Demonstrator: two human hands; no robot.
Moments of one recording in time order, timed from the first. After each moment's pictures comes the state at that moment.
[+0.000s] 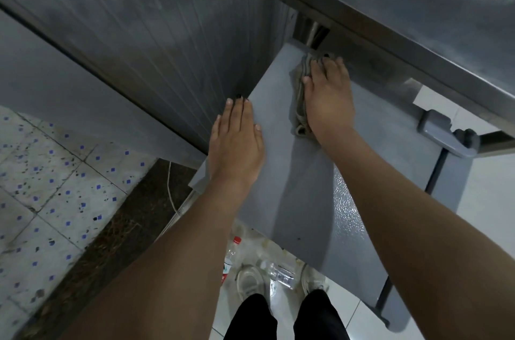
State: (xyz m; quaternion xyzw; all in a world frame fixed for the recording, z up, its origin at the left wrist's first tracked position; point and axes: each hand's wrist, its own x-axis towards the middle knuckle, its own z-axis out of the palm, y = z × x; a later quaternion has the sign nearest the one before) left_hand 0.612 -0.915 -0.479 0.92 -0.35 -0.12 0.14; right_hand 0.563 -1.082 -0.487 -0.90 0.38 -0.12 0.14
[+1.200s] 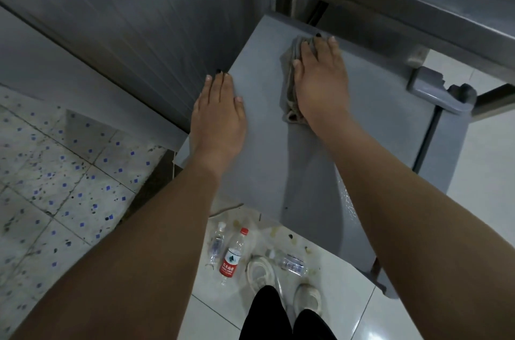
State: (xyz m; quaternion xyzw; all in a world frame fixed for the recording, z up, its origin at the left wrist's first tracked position) left_hand 0.611 -0.918 -0.484 0.92 -0.34 -0.09 0.14; right_hand 0.530 -1.073 -0.487 -0.91 0.40 -0.07 0.13
